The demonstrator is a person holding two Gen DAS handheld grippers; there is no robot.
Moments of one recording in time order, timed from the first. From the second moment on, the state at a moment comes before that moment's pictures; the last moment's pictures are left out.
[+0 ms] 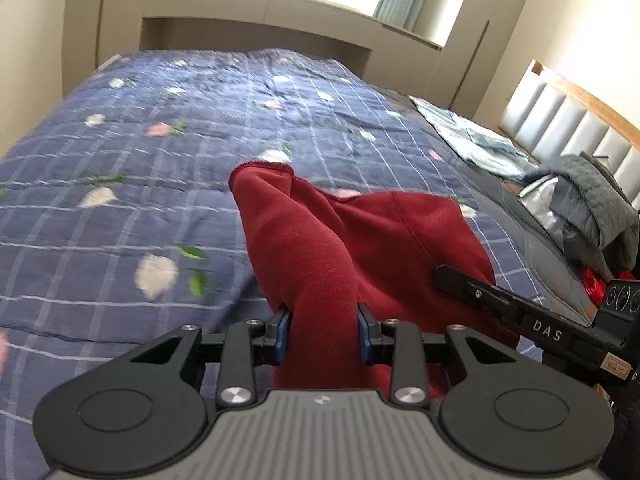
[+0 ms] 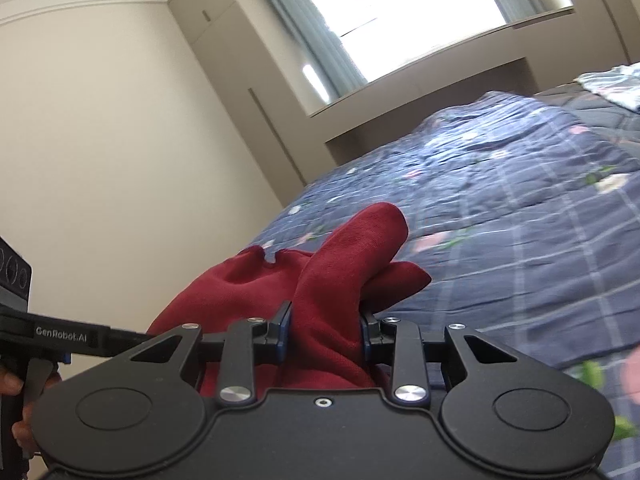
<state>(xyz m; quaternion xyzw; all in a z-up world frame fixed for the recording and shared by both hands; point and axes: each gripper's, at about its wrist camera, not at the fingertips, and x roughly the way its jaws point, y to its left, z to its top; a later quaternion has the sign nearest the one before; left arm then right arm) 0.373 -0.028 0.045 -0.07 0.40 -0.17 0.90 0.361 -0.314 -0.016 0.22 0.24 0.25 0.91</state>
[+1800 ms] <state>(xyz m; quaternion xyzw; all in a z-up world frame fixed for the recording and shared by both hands) 0.276 0.131 0.080 -0.11 0.31 -0.03 0.94 0.275 -0.187 0.050 0.11 0.20 0.22 0.95</state>
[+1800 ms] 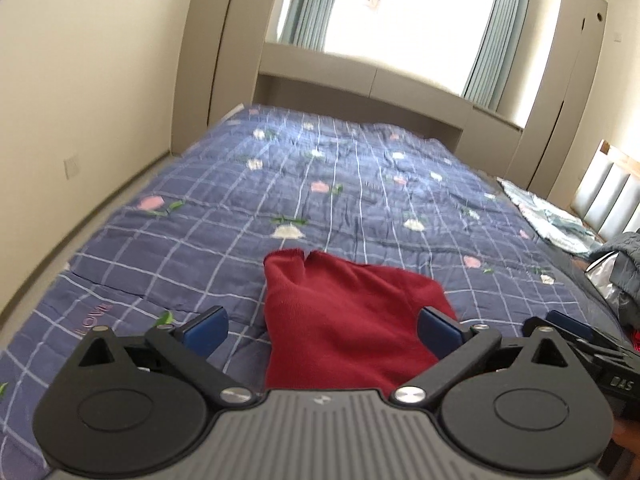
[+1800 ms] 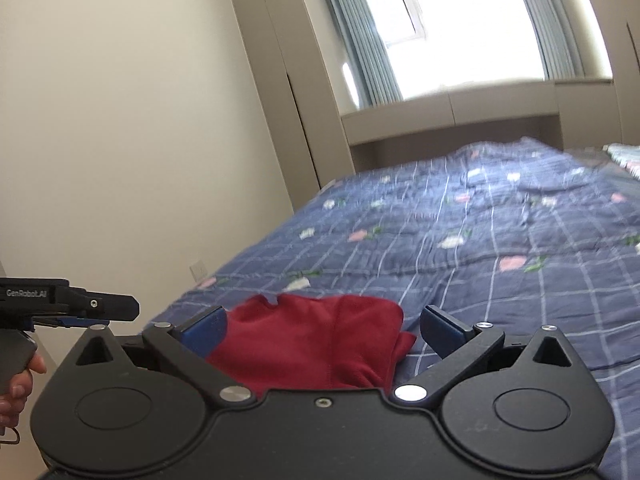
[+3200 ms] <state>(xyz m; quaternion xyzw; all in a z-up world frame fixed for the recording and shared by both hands) 0.016 0.097 0.036 -0.10 0.22 0.03 0.97 0.006 -0.197 0.039 0.04 0.12 0.20 0.97</state>
